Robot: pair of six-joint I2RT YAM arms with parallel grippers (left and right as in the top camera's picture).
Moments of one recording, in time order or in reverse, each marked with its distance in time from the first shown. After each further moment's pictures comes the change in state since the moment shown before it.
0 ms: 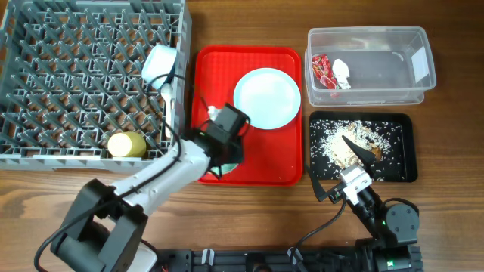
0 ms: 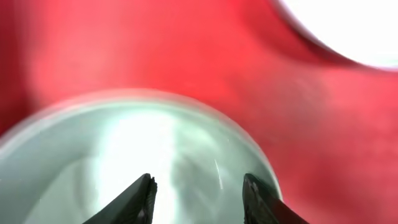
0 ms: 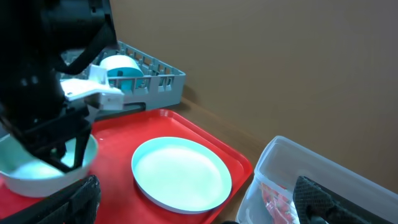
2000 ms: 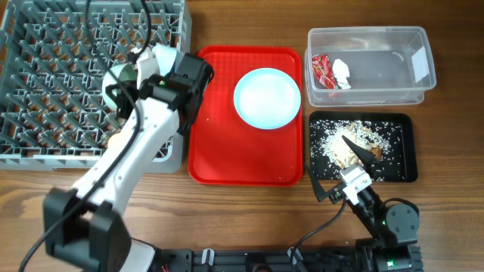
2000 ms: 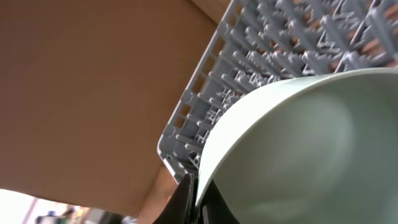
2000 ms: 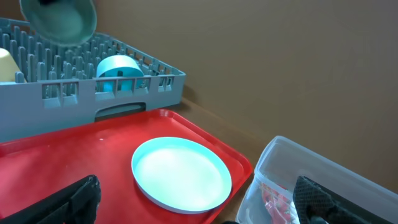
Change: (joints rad) left arm 0.254 0.027 0.429 -0.621 -1.253 0.094; right arm 0.000 0.000 0.000 0.000 0.000 0.000
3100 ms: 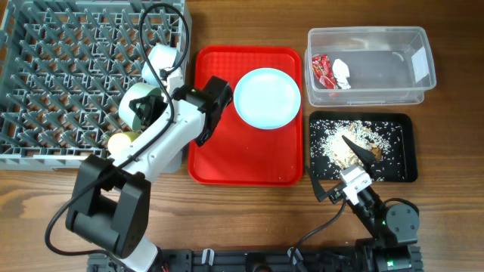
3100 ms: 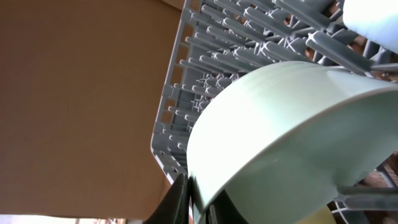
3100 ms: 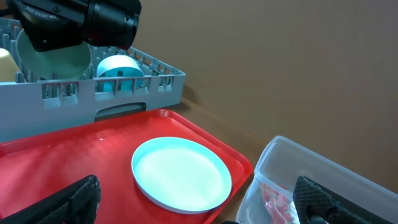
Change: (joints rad) left arm -0.097 0.129 -0.096 -0.019 0.018 -0.029; right arm 0.000 0.000 0.000 0.000 0.000 0.000
